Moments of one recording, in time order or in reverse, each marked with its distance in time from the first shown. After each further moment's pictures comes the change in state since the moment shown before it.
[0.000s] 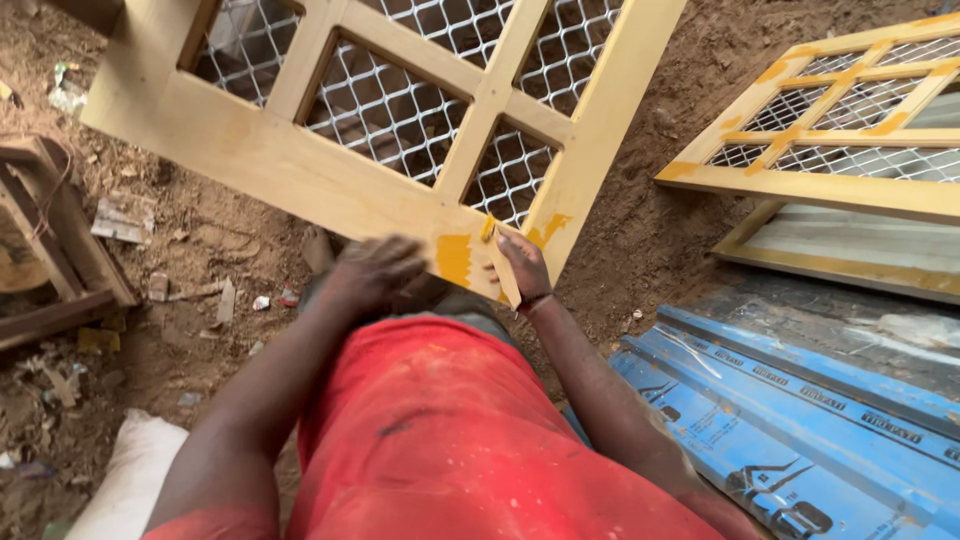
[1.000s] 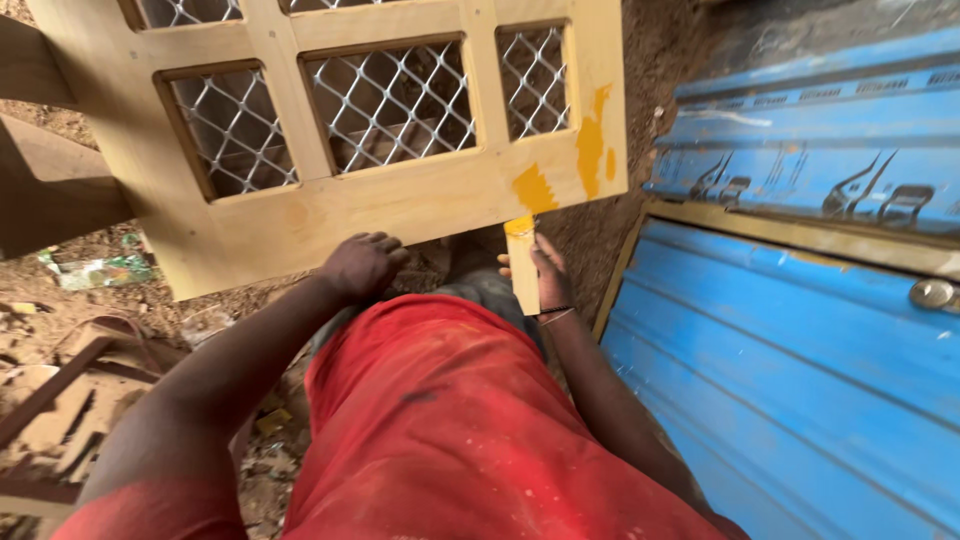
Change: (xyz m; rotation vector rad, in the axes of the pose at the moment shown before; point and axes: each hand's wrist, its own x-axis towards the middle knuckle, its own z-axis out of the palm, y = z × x) left_hand -0.007 -0.225 -0.103 -0.003 -0.256 0.662; right_hand -0.073 0.096 0.238 0.553 0.558 -0.202
